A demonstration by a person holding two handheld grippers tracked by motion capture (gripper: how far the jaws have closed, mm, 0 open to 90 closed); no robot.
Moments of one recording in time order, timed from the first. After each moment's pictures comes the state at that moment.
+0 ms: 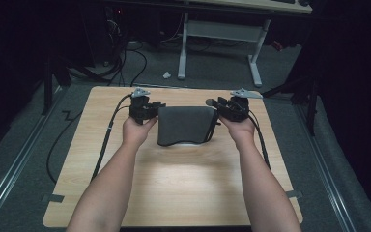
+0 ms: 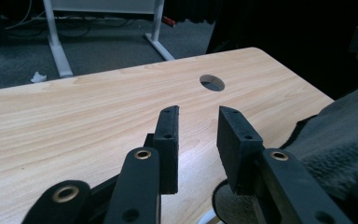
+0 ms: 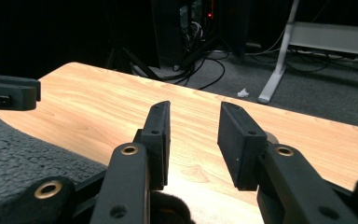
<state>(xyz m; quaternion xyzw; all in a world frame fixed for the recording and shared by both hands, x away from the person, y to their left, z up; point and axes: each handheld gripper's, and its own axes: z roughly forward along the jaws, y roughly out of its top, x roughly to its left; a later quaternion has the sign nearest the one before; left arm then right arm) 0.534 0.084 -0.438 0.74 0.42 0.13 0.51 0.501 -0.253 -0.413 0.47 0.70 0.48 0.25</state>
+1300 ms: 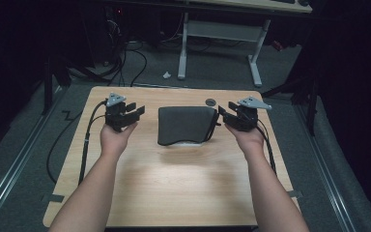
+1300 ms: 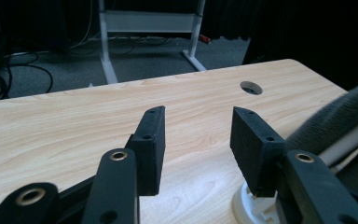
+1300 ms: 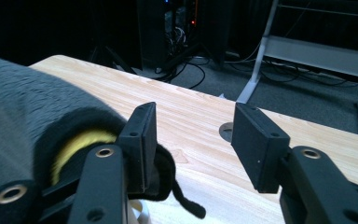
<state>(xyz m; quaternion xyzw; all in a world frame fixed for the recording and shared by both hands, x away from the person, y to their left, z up) 0.490 0.147 -0.426 0.71 0.45 0.20 0.51 0.458 -0.264 -0.404 0.46 0.70 0.46 0.30</state>
